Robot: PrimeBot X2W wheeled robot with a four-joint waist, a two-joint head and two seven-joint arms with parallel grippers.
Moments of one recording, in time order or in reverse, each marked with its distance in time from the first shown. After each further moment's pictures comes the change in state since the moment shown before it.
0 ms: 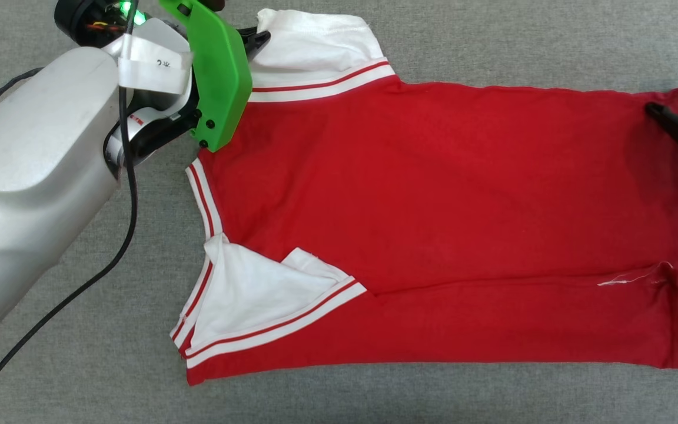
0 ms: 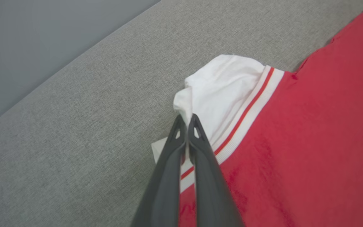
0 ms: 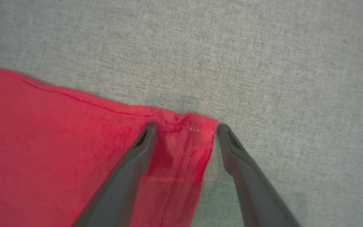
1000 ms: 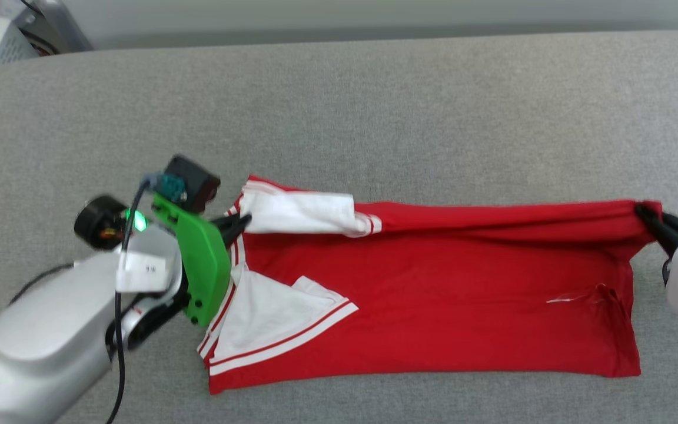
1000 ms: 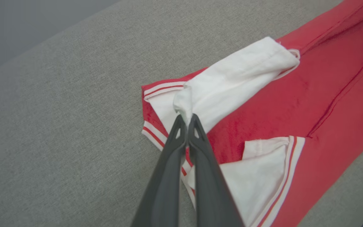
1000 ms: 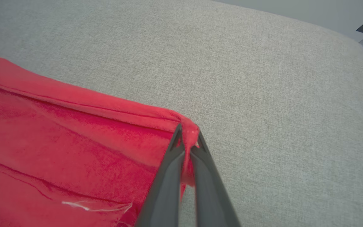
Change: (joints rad) left arm 0.435 0.157 -0.053 -0.191 -0.042 0.141 -0.196; right arm 0.314 -0.070 0.126 -0.023 0.066 0.000 -0.496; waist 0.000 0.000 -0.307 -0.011
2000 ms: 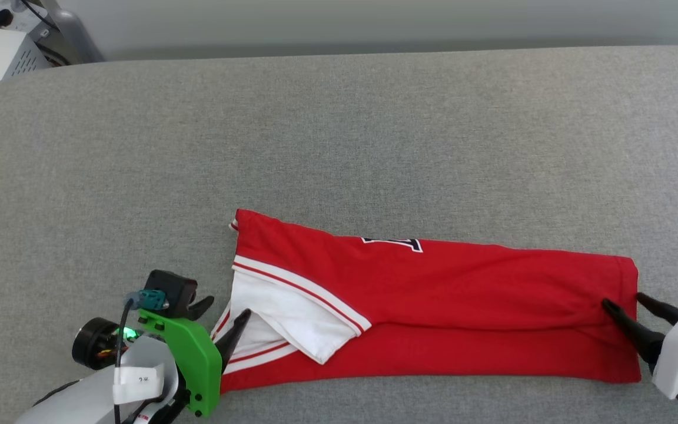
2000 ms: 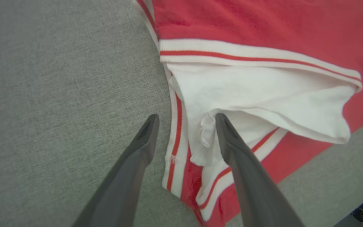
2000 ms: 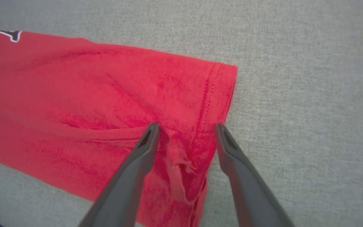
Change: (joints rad) left arm 0.312 0.016 -0.020 -0.017 -0.067 0.170 -0.211; right arm 0.344 0.070 -0.165 -0.126 0.041 0.000 0.040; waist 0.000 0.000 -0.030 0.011
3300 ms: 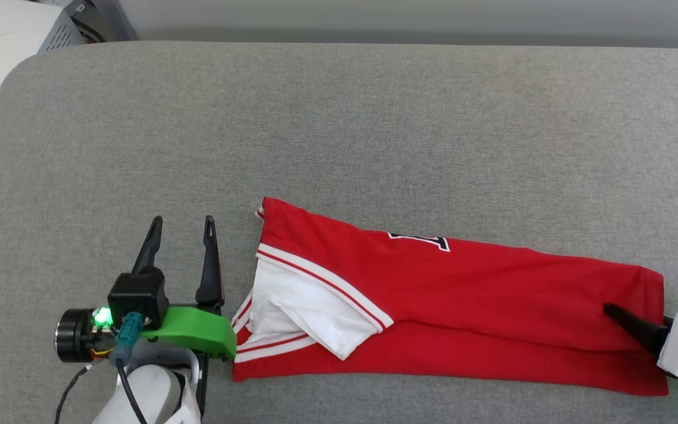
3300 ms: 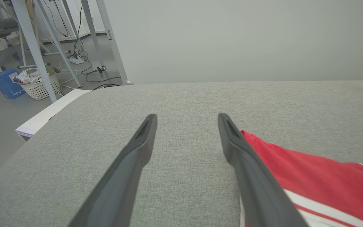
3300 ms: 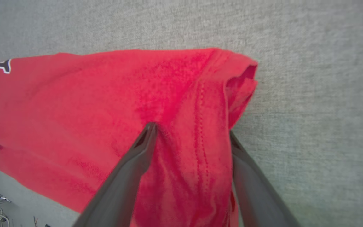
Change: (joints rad) left arm 0.314 -0.387 0.687 -0.041 0.620 0.163 -0.287; right arm -0.057 0.065 -0.062 0.118 0.229 -0.002 0.270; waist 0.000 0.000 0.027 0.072
